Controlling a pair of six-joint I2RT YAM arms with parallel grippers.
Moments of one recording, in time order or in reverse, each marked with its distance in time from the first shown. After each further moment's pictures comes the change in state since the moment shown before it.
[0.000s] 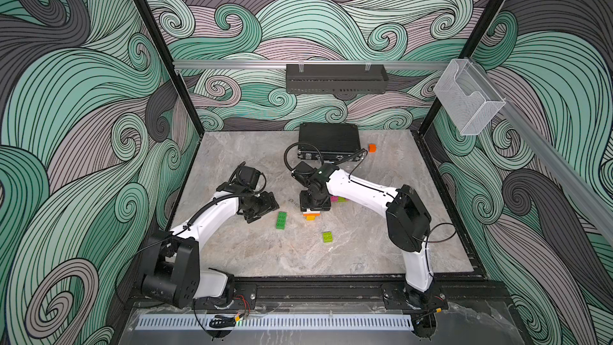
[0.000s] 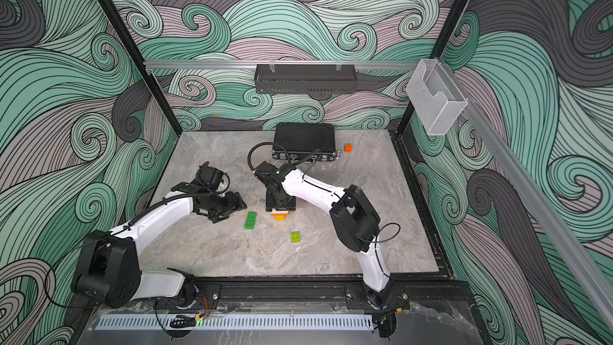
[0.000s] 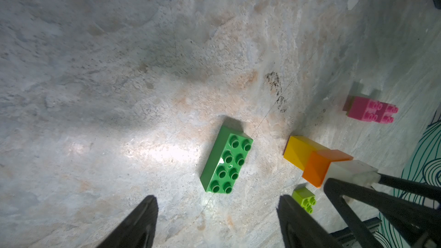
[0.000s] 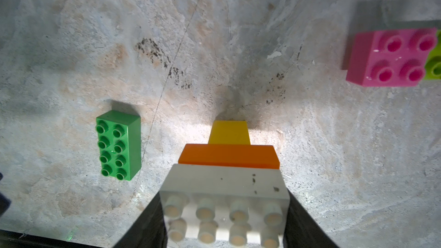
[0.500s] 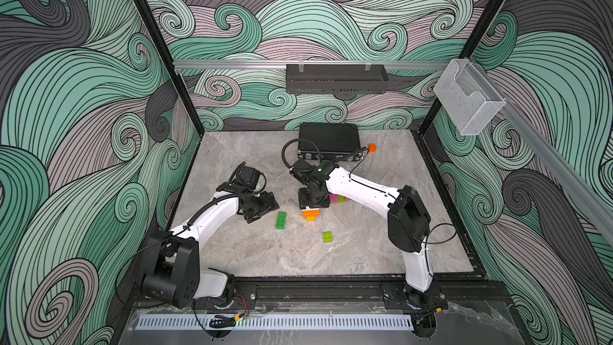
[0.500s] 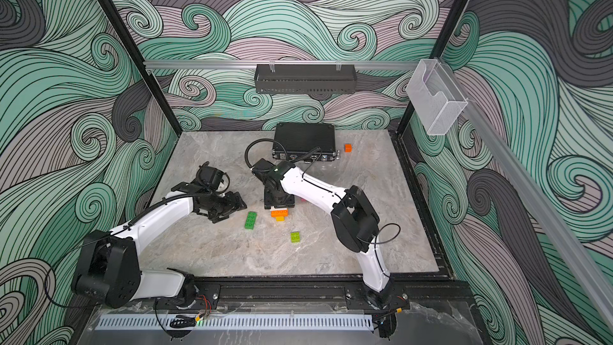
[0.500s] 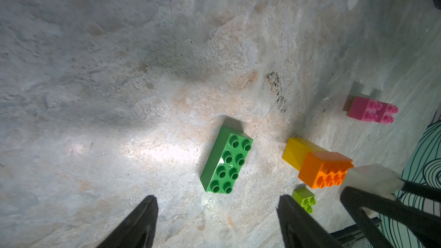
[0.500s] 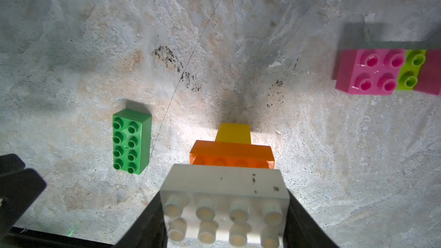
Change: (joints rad) left arm 0.000 0.000 0.000 0.000 0.000 0.000; right arm 0.006 0.000 0.060 -0.037 0.028 -0.026
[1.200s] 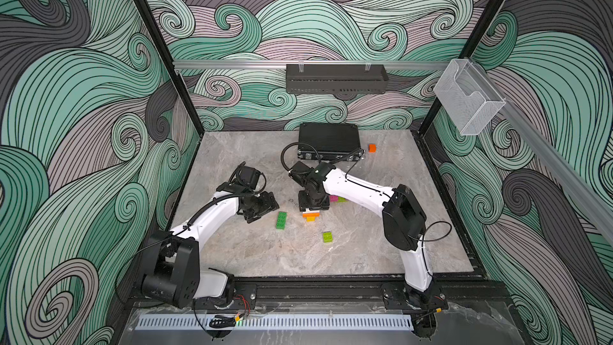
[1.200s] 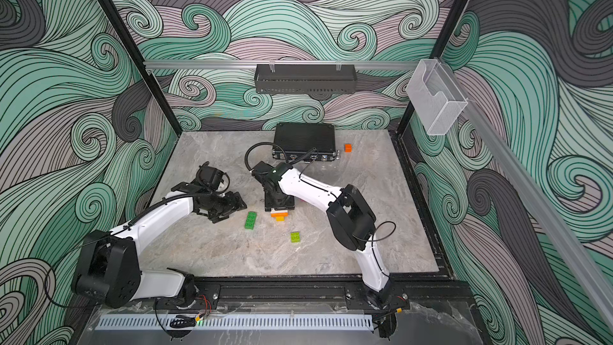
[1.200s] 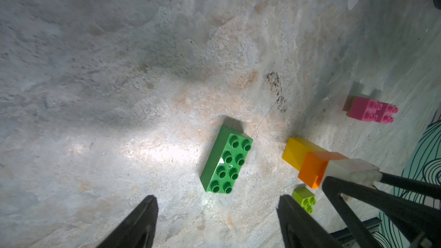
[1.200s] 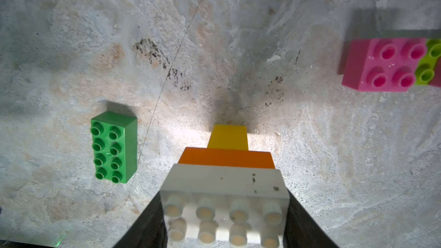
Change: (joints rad) left arm 0.000 0.000 0.000 0.000 0.000 0.000; right arm -0.001 0.035 -0.005 -0.004 -0.002 0.013
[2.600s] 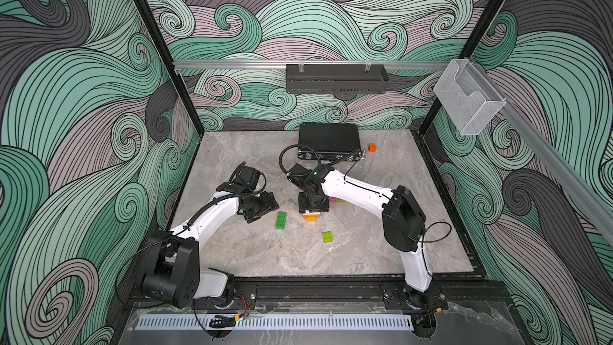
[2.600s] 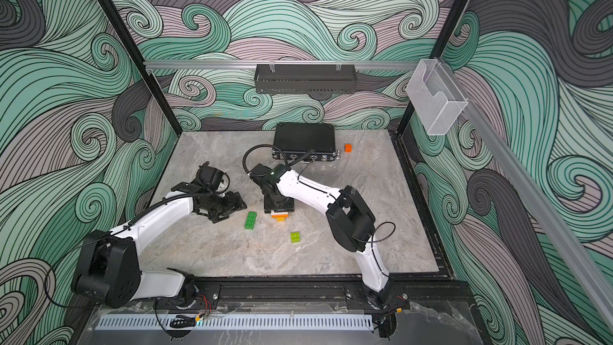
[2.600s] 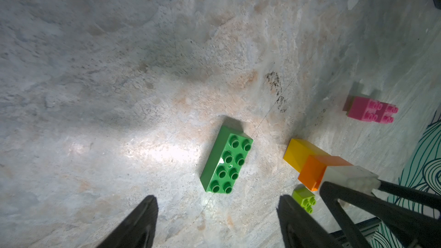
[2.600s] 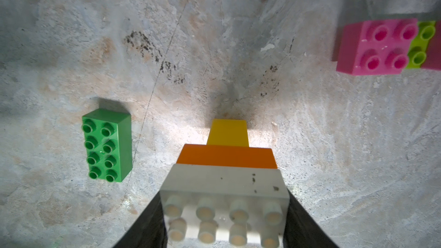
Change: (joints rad) left arm 0.000 0.000 0.000 0.000 0.000 0.000; right arm 0.023 -0.002 -0.002 -0.021 0.024 0.048
